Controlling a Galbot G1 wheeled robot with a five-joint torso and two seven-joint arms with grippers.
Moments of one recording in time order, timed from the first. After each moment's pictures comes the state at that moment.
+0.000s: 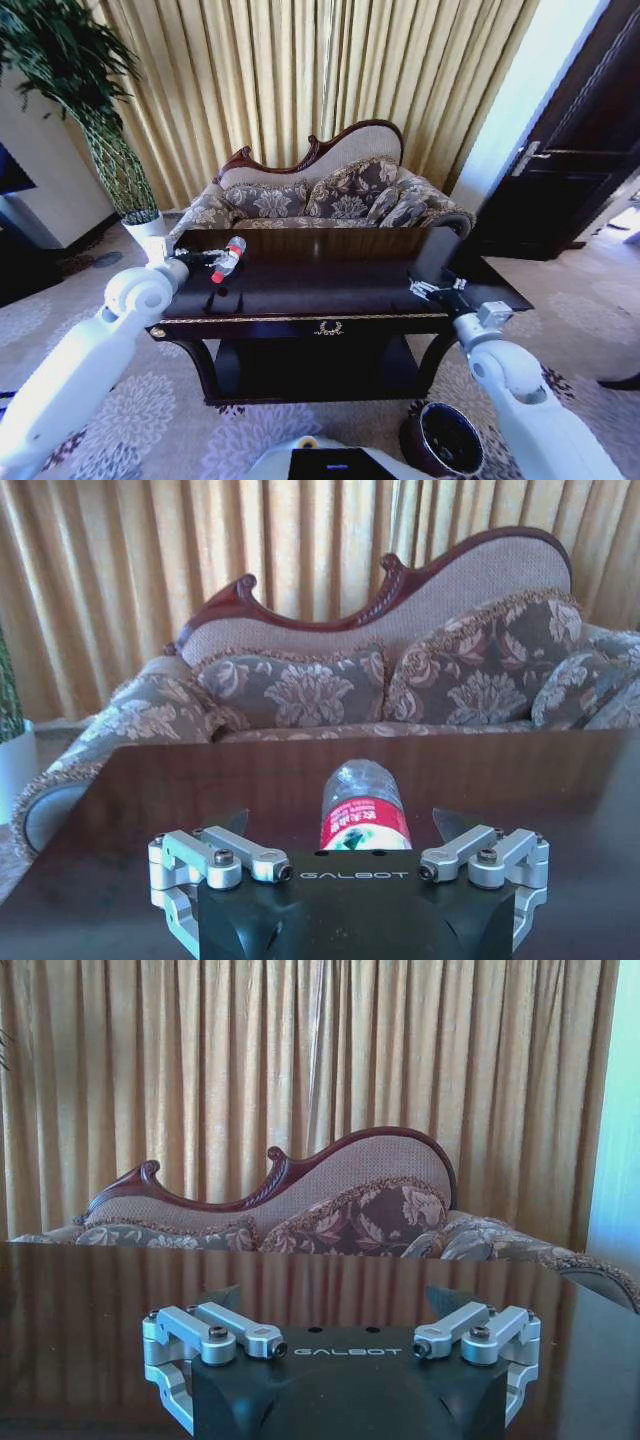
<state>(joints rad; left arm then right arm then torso) 0.80 -0.70 -0.31 -2.01 -1.19 0.72 -0.52 -1.45 1.02 0.76 2.11 0.58 -0.26 0.05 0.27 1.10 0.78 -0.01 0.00</state>
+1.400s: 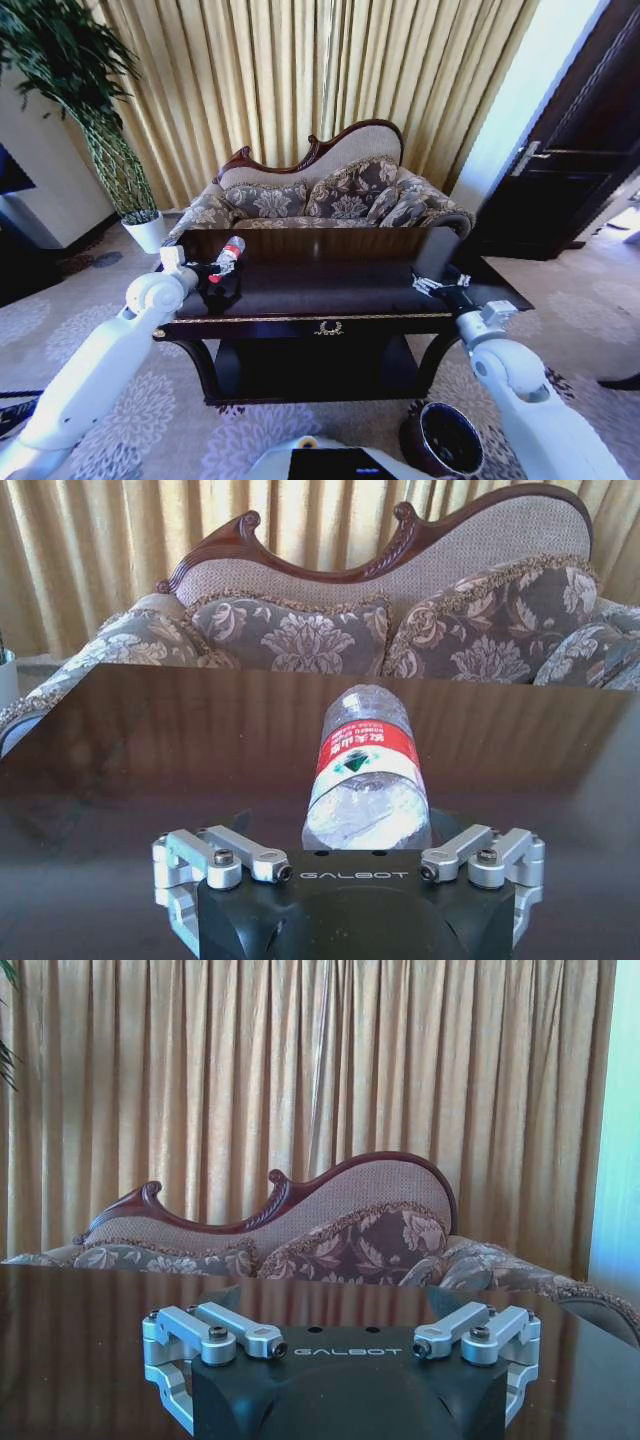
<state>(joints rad) 0.83 -0.77 -0.31 -1.91 -1.18 0.71 -0.48 -1.44 1.00 0.76 2.10 0.58 -0.22 0.05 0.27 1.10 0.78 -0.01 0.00</state>
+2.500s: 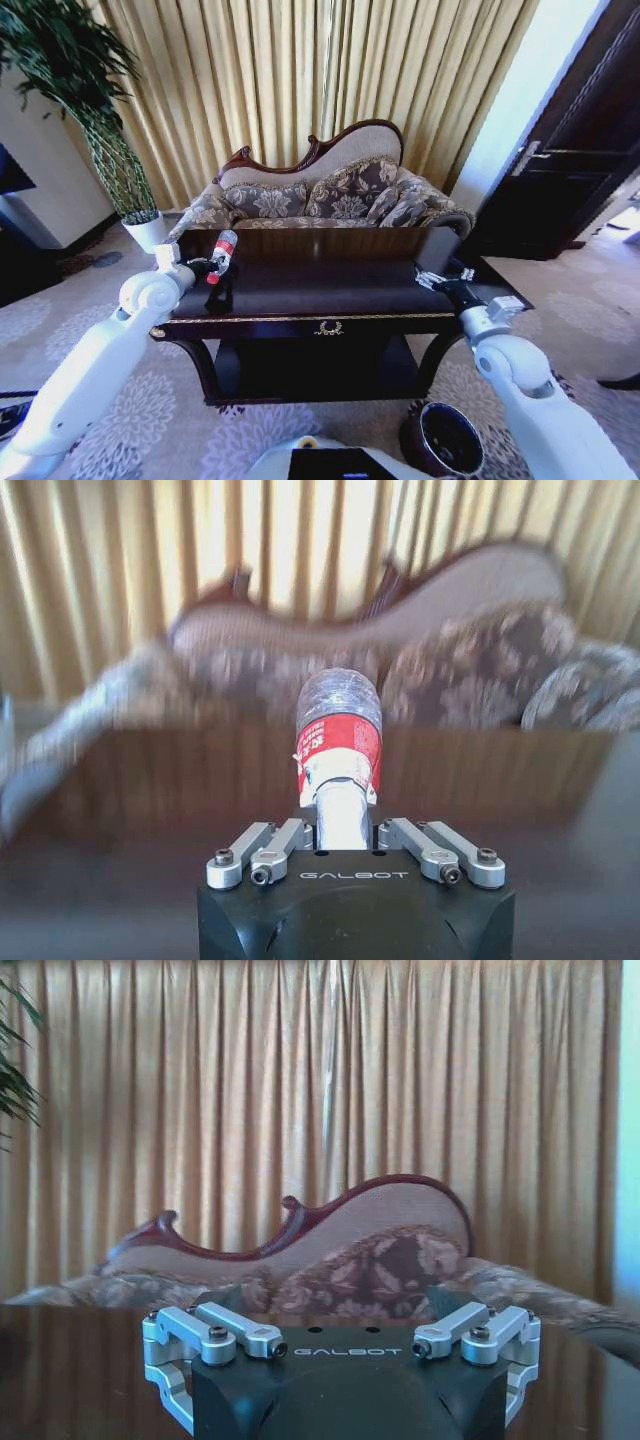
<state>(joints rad) 0.89 -0.74 -0.38 -1.96 -1.06 0.63 -0.35 -1.42 0.96 0.77 2.13 0.66 -0.20 0.06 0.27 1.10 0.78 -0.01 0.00</state>
